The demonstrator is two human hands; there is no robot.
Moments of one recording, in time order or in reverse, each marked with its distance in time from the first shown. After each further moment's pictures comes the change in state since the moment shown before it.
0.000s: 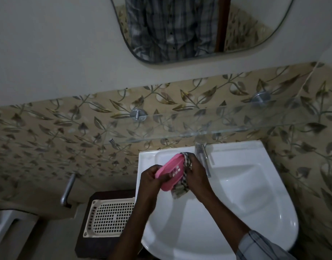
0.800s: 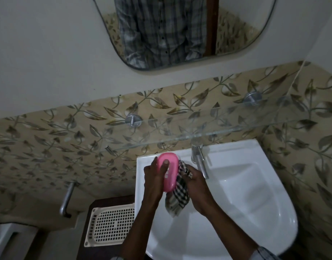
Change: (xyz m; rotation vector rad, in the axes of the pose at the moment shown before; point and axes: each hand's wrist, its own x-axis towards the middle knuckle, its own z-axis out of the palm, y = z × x) left_hand 0.017 0.010 0.023 0.228 0.000 -0.086; right_hand -0.021 -0.006 0.001 0.338 -0.065 0.237
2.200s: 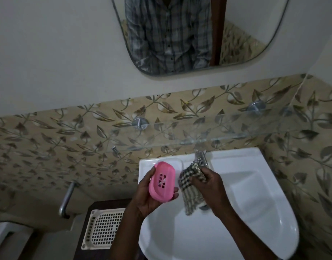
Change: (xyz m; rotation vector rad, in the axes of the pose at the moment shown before) left_hand 0.006 -0.024 -0.045 -0.939 -0.605 -0.492; right_hand -0.002 -0.004 -0.034 -0.182 0.101 -0.268
